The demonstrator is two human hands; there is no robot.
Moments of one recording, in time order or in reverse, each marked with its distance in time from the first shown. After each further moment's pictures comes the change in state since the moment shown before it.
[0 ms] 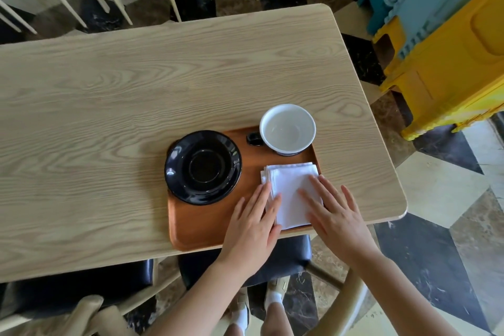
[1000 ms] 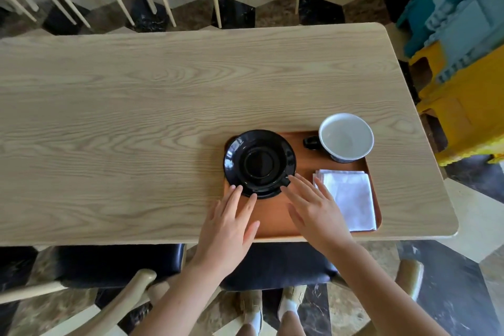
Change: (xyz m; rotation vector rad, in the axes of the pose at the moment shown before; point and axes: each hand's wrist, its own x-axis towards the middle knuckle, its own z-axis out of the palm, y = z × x) left_hand -0.071 -0.094 -0.052 0.081 0.035 -0.223; right_hand 0.060 -0.110 0.016 0.160 0.141 -0.196
